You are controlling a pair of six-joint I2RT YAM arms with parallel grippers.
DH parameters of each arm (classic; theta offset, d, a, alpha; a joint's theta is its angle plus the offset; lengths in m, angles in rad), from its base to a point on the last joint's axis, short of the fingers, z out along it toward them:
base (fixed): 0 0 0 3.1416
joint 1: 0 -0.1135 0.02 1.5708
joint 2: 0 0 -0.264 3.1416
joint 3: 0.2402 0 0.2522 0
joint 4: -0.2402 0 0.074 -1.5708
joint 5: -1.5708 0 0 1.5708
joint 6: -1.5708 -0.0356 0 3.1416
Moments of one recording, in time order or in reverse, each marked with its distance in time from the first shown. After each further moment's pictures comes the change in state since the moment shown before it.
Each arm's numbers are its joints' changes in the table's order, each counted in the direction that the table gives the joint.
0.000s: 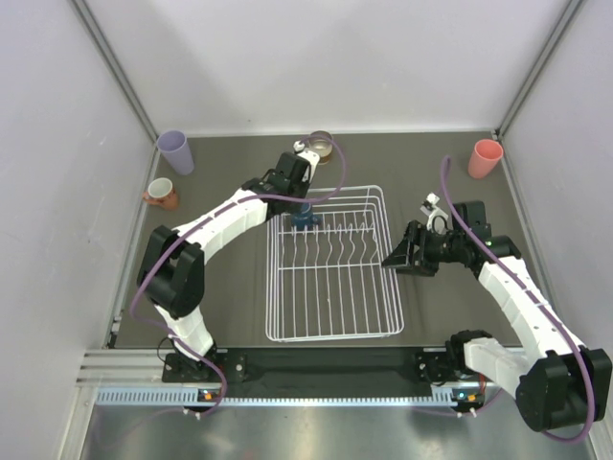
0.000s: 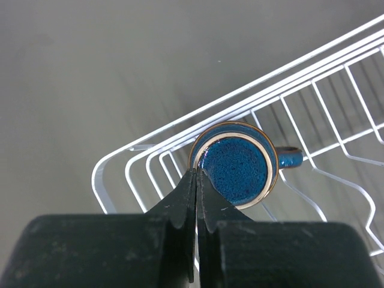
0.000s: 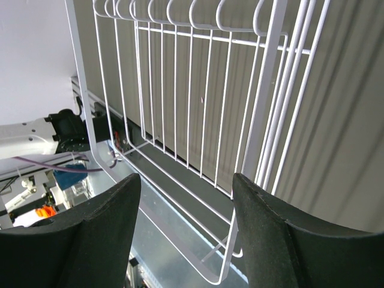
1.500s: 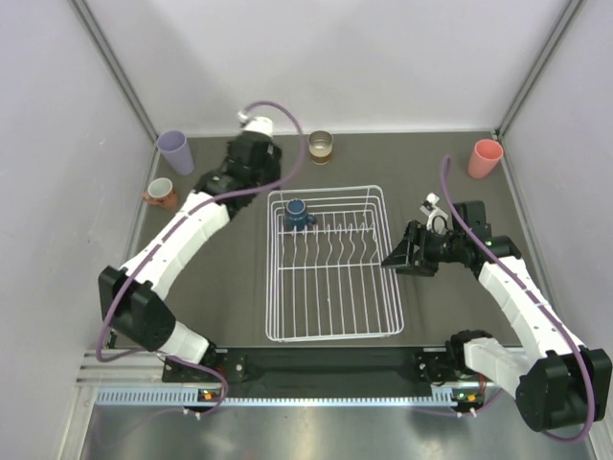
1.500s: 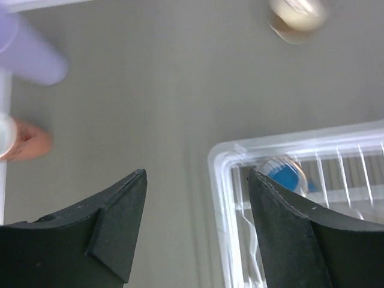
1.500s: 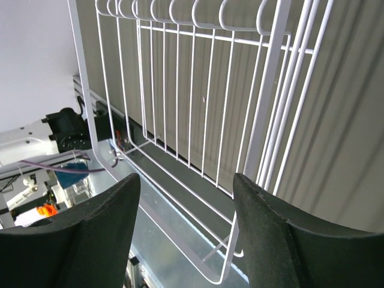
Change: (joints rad) left arm -0.066 -0.250 0.045 -0.090 0.199 0.127; right arm 0.000 0.000 0.000 0.001 0.008 0.000
